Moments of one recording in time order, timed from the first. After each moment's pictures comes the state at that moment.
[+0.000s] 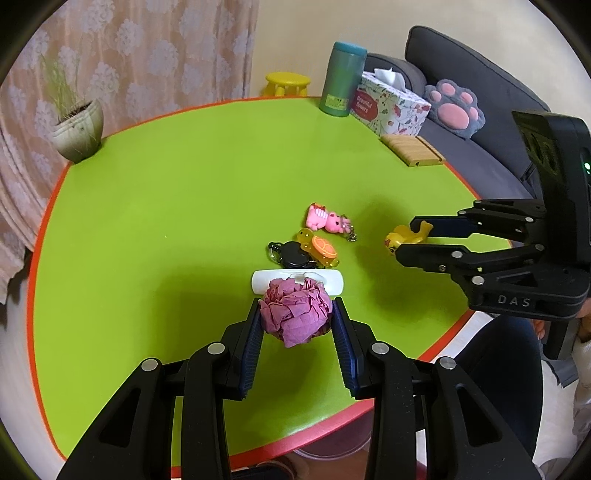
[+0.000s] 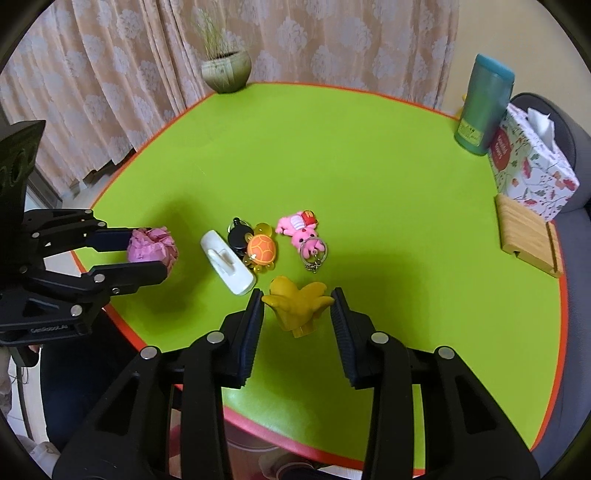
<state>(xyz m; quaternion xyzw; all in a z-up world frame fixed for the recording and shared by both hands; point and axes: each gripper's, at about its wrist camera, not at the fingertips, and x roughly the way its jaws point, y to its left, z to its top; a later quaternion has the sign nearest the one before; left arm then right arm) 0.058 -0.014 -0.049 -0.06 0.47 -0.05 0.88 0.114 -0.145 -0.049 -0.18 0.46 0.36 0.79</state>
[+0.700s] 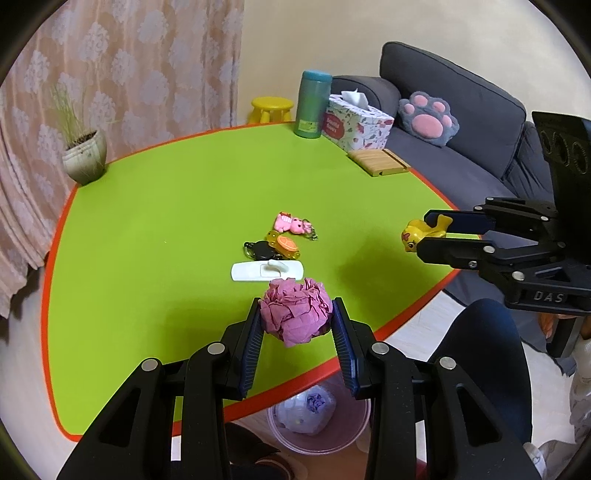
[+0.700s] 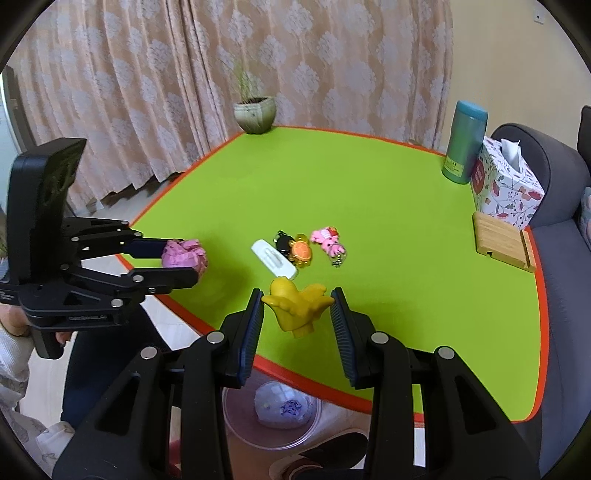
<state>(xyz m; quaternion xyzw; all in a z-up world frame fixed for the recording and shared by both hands) 0.005 -0.035 -0.020 -0.04 0.43 -0.07 0.90 0.043 -0.183 0.002 -0.15 0.39 0.39 0.82</state>
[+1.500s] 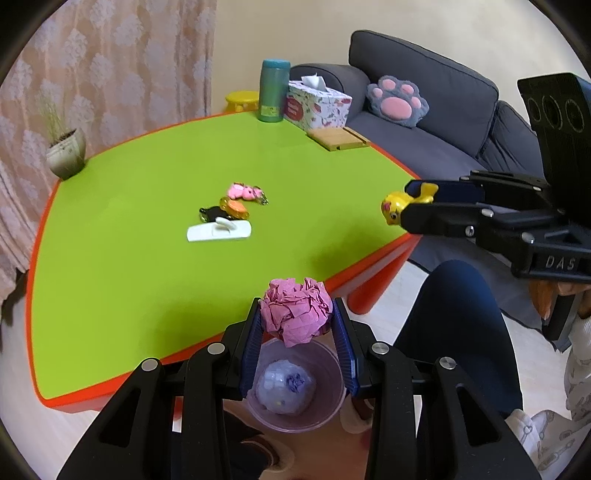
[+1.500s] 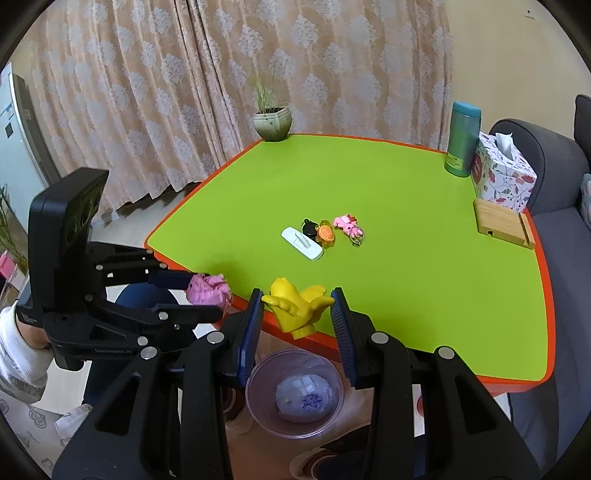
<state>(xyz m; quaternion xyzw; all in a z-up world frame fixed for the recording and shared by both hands) -0.038 -0.069 -0.031 -0.03 0.44 -0.11 0.89 -0.002 -0.211 0.007 -0.12 0.38 0.41 0.82</state>
